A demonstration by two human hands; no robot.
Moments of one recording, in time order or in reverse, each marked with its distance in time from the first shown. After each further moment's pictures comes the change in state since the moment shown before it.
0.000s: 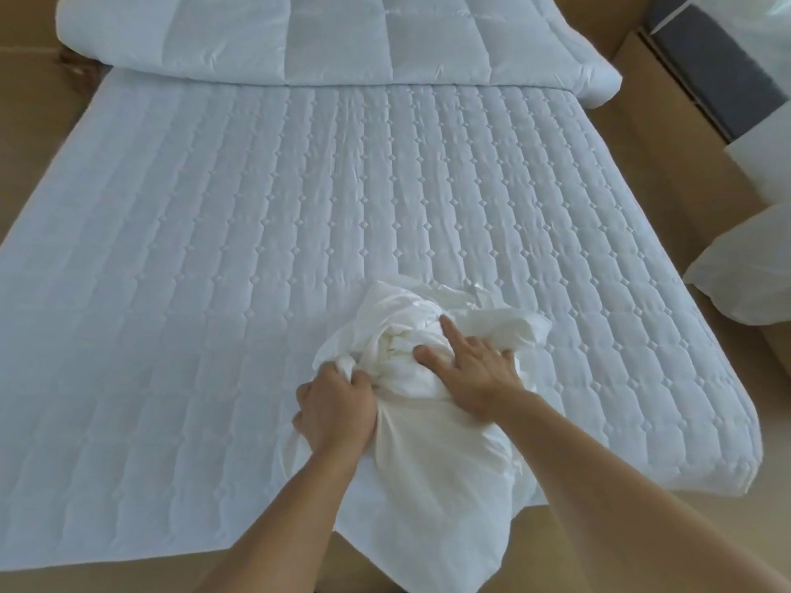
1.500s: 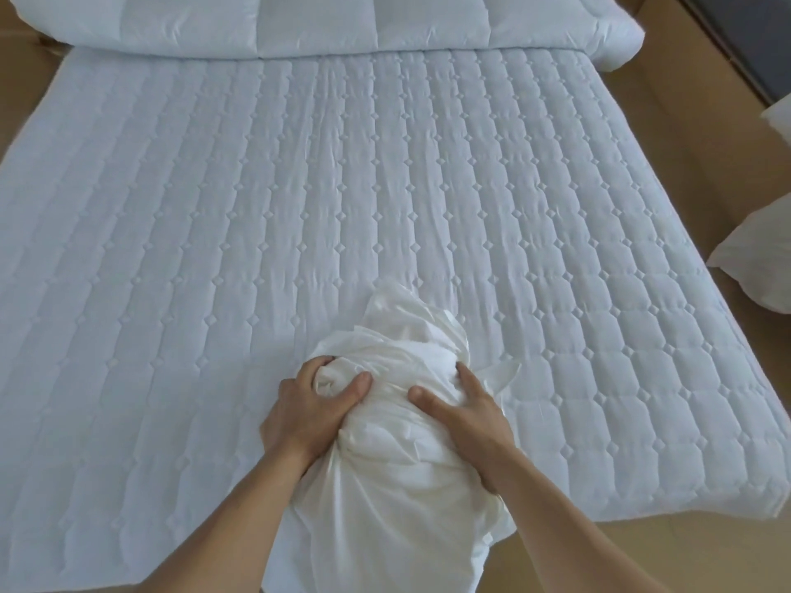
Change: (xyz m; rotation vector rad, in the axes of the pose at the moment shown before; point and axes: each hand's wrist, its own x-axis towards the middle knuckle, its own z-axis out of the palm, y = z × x) left_hand 0.044 -0.014 0.033 0.110 -0.316 0.042; right_hand -0.011 0.037 0.032 0.750 -0.053 0.307
